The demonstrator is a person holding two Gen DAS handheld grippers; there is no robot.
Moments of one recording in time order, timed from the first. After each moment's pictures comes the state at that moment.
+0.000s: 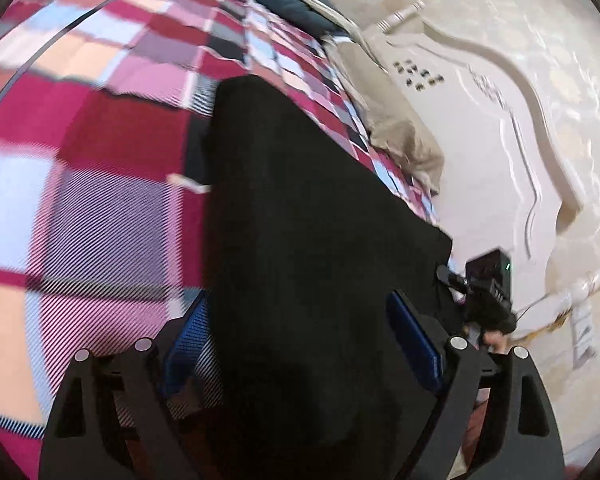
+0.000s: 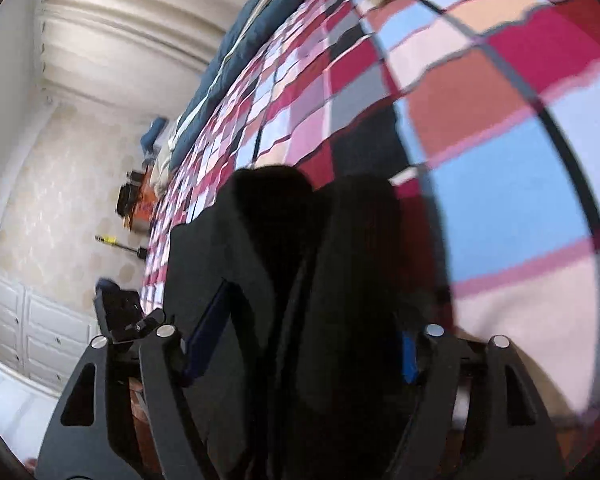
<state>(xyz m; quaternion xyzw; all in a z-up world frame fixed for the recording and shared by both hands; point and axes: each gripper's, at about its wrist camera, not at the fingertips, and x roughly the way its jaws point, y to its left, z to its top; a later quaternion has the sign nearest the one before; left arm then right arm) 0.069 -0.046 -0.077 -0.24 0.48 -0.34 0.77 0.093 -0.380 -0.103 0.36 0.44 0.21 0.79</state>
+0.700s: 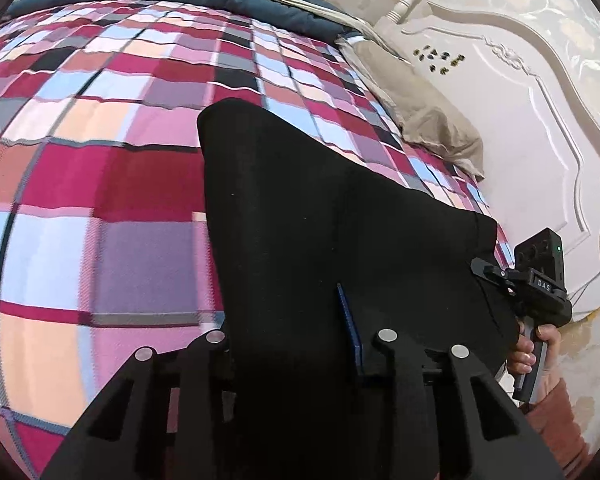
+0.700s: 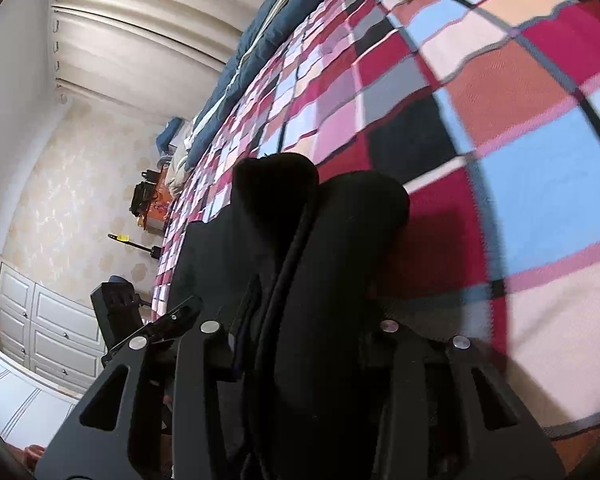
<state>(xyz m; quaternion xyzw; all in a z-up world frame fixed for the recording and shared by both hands) 0.079 -0.047 -0.062 -0.14 0.48 -0.26 0.83 0.105 -0.358 -0.100 0.38 0.42 0.23 0.79</state>
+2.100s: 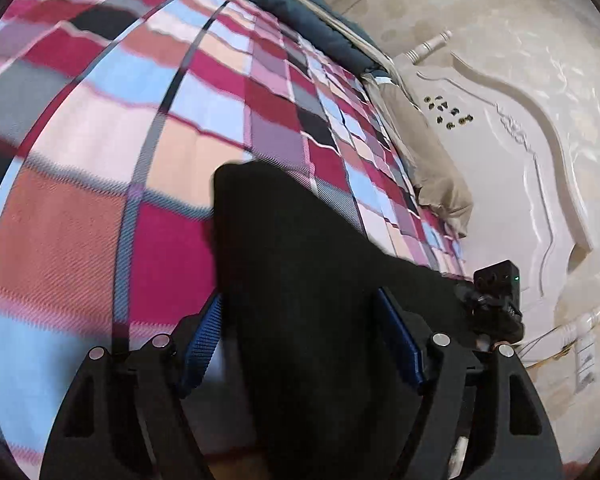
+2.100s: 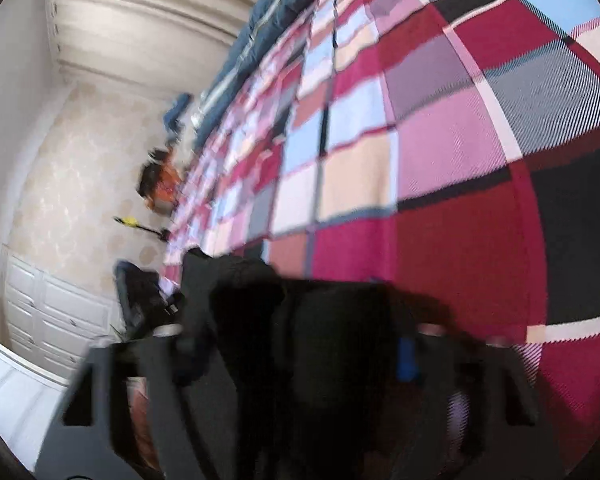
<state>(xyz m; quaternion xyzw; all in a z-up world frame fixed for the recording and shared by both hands) 0.162 0.059 -0.083 -0.24 0.47 -0.30 0.79 0.186 -0.299 -0.101 0.36 0.45 0.26 0.77</state>
